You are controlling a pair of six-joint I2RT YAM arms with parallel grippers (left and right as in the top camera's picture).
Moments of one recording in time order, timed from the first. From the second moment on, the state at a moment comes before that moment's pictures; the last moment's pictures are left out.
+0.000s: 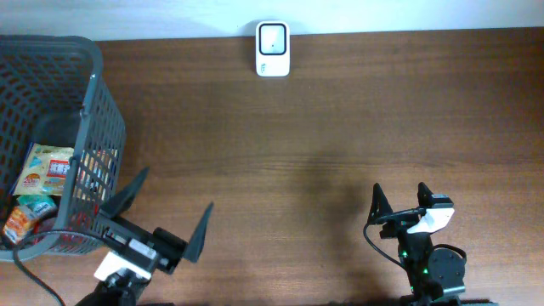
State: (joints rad) left arm 0.01 0.23 0.50 0.15 0.56 0.04; right arm 0.11 0.01 0.01 -0.08 0.03 0.23
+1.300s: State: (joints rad) left arm 0.65 1.84 1.90 -1.09 -0.01 -0.47; right arm 0.11 0.01 0.01 -0.08 0.03 0.23
